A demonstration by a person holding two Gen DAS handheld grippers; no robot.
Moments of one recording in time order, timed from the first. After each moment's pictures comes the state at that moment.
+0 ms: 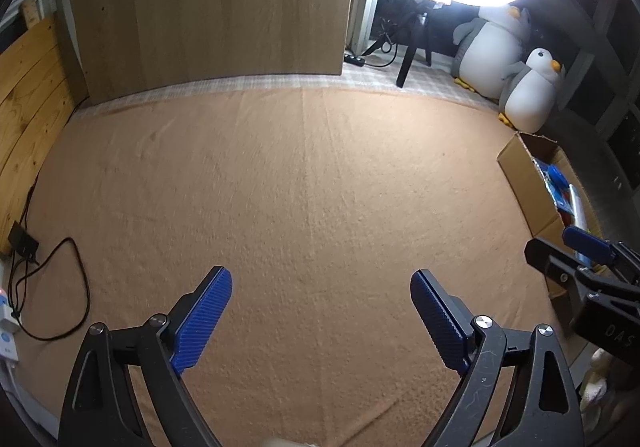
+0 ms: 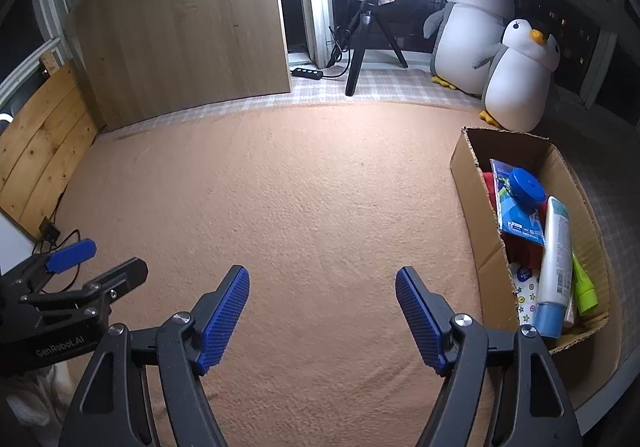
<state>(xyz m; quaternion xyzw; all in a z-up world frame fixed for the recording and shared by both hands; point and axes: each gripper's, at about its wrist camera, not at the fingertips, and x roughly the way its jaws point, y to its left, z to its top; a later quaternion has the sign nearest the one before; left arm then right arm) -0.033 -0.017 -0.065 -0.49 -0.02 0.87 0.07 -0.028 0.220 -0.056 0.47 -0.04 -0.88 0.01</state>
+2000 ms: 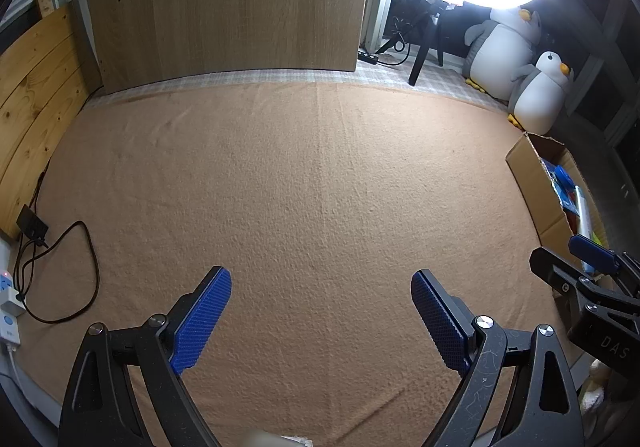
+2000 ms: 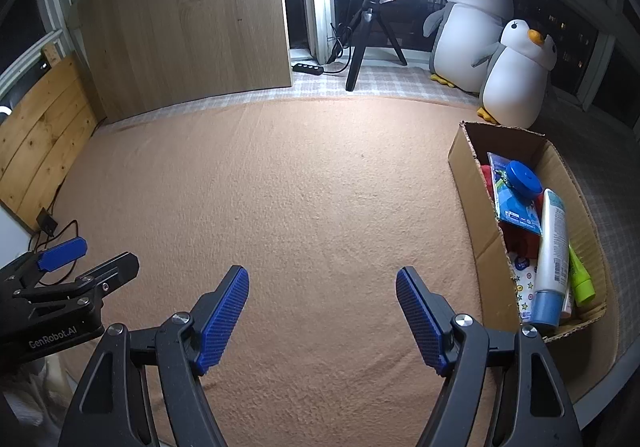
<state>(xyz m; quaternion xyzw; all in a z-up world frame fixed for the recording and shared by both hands) -0.026 -0.029 -0.064 -0.49 -0.02 0.87 0.05 -0.016 0.216 -0.058 0.47 -0.03 -0.88 0.01</state>
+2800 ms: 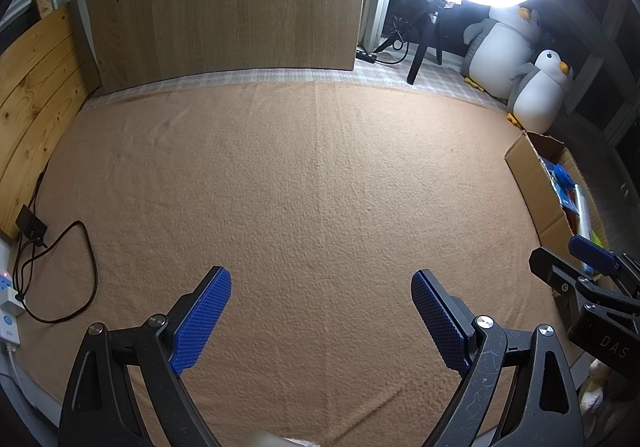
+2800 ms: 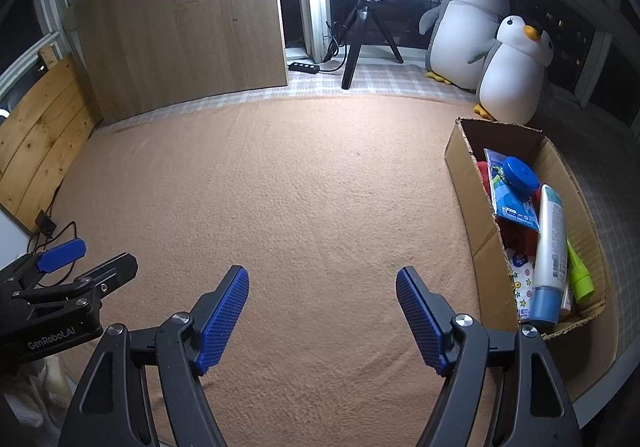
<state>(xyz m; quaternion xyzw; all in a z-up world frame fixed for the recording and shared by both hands) -0.023 -0.026 -0.064 -0.49 -0.02 0.87 0.05 -0.016 0.219 -0.060 0.47 -0.03 -0.88 0.01</state>
